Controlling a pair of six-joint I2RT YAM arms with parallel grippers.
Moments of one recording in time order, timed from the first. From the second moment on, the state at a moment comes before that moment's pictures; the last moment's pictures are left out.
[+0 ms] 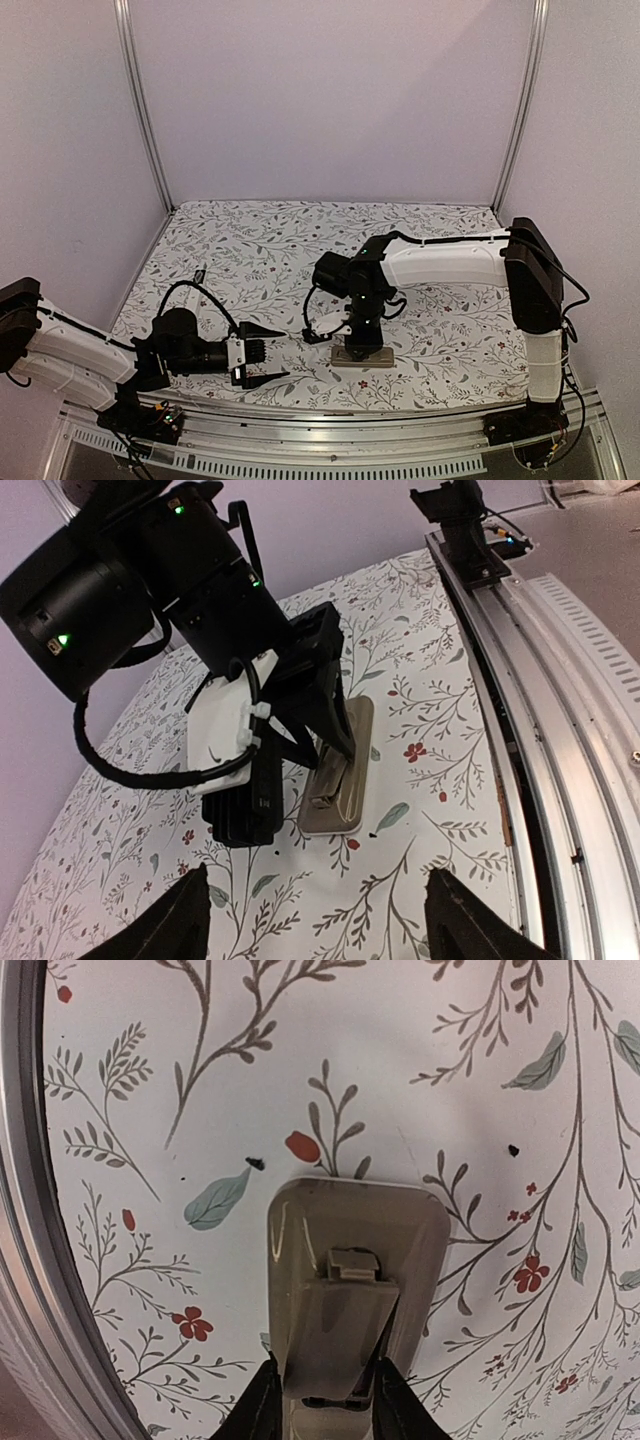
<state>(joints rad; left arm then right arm) -1.04 1.23 0.14 0.85 0.26 0.52 1.04 2.08 1.61 -1.07 -0.11 -0.57</state>
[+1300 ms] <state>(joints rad) -1.06 1.40 0.26 0.77 0.27 0.53 1.01 1.91 1.54 -0.96 -0.19 -0.53</state>
